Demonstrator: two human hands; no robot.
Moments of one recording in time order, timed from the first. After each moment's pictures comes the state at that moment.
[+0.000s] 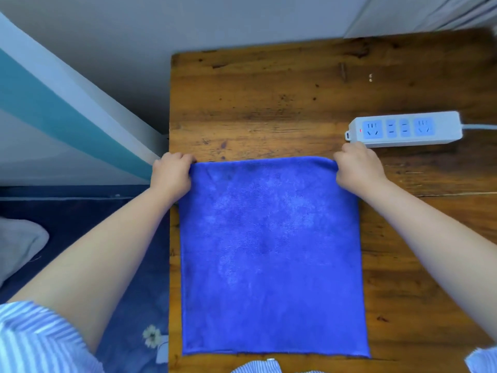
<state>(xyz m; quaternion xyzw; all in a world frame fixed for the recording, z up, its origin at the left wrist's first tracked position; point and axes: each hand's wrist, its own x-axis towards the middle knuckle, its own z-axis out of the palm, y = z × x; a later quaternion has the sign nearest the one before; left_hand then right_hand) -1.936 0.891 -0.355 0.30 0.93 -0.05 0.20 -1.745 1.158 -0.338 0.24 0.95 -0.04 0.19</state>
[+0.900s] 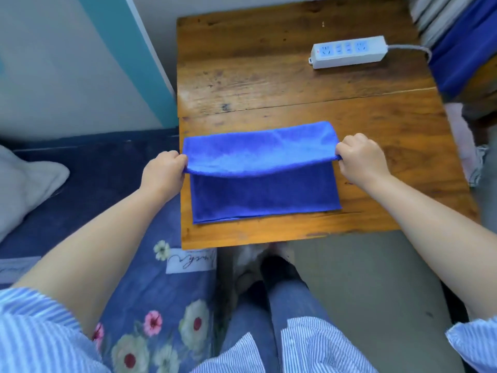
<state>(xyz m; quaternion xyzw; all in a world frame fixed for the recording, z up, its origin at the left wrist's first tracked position) -1.738 0.727 -0.291 0.39 0.91 -0.01 0.10 -1.514 1.015 -0.290 0.20 0.98 -0.04 -0.06</state>
